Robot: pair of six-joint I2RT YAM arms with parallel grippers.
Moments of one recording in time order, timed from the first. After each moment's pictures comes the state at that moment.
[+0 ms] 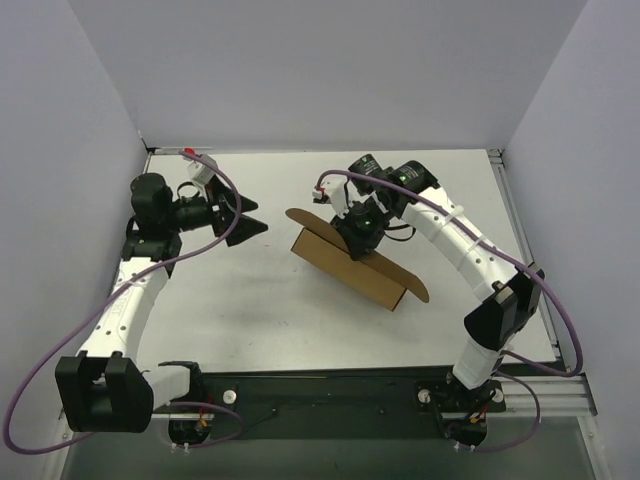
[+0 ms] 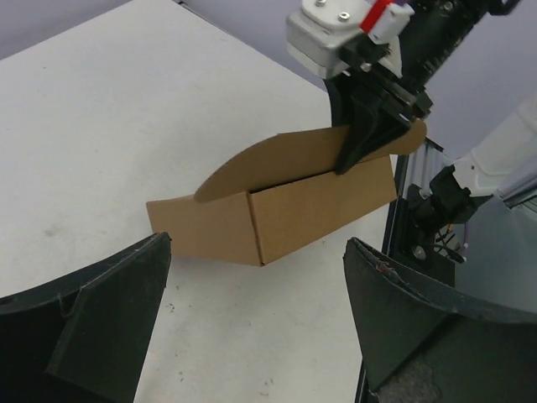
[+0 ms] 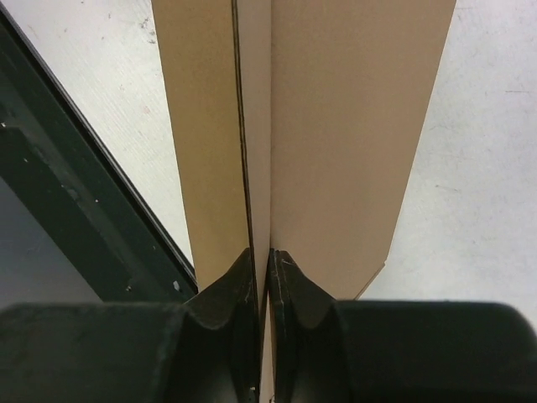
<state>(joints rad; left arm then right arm) -0.02 1.17 0.97 0.08 1.14 -0.27 0.68 1.71 1.78 -1.28 -0.25 -0.34</state>
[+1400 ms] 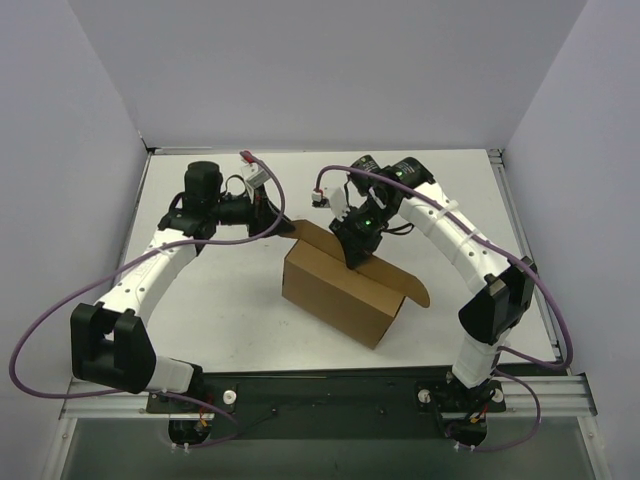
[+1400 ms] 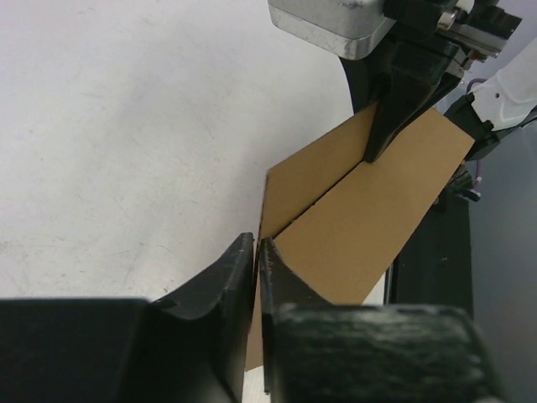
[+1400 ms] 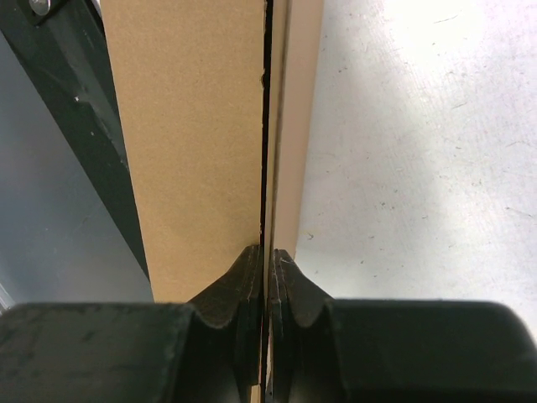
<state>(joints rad) -0.26 1.40 1.13 -0.19 1.06 0.06 0.63 1.77 1.82 -1.36 -0.45 -0.40</state>
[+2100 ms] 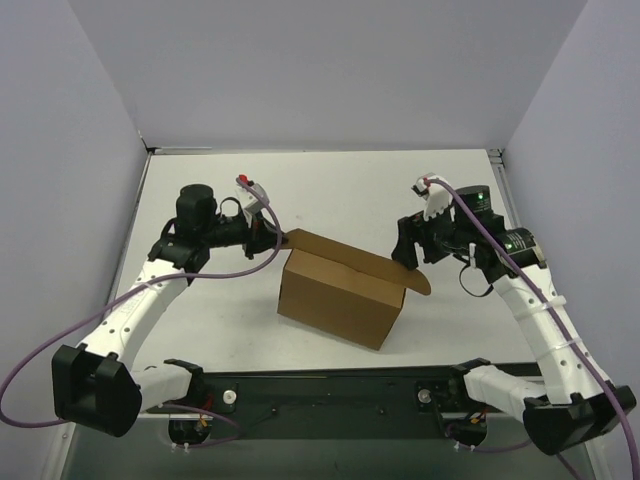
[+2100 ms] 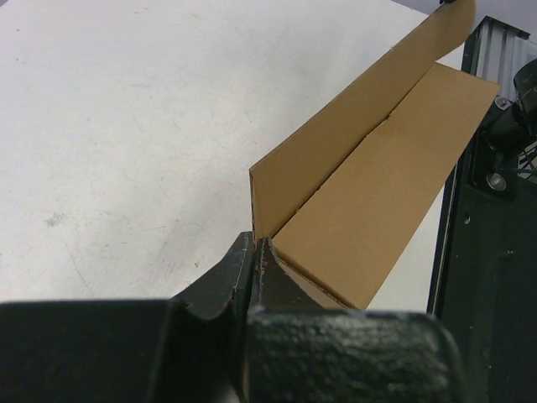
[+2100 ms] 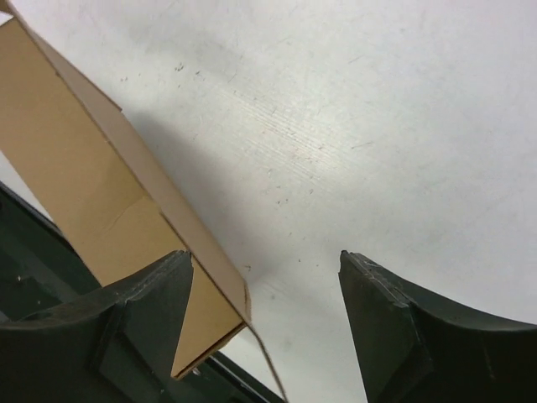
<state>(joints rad) -0.30 1.20 0.96 -0.17 0.89 0.16 0.33 1.13 1.24 -0.89 -0.31 -0.09</state>
